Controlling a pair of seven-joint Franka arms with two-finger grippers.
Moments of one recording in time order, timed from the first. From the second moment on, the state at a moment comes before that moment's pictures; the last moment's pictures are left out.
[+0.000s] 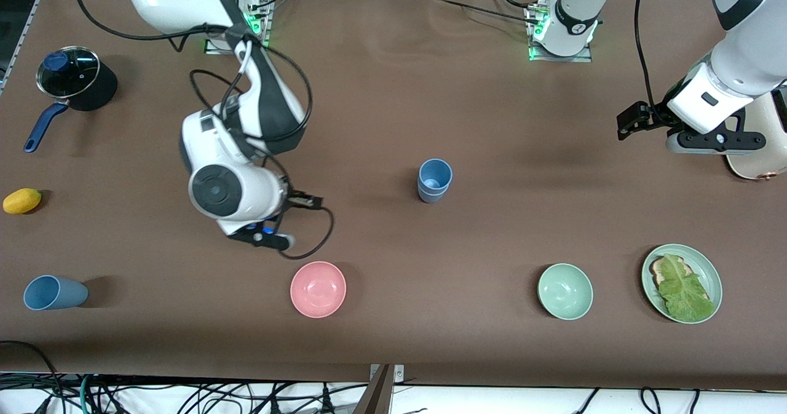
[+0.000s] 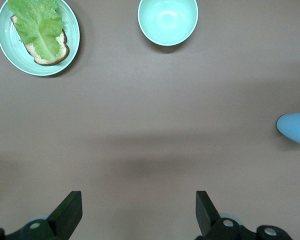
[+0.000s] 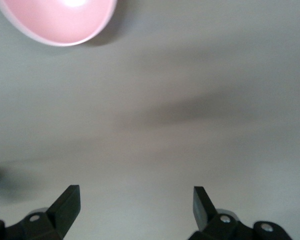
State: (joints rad) left arm 0.00 -0.04 -0.09 -1.82 -0.01 1.72 -0.08; right arm 0.51 0.73 -0.20 -1.14 0.20 1.59 0.50
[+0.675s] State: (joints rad) left arm 0.00 -0.04 -0.09 -1.81 -0.01 1.70 -0.08; right arm 0.16 0.39 -0.04 -1.53 -0.03 1.70 0.34
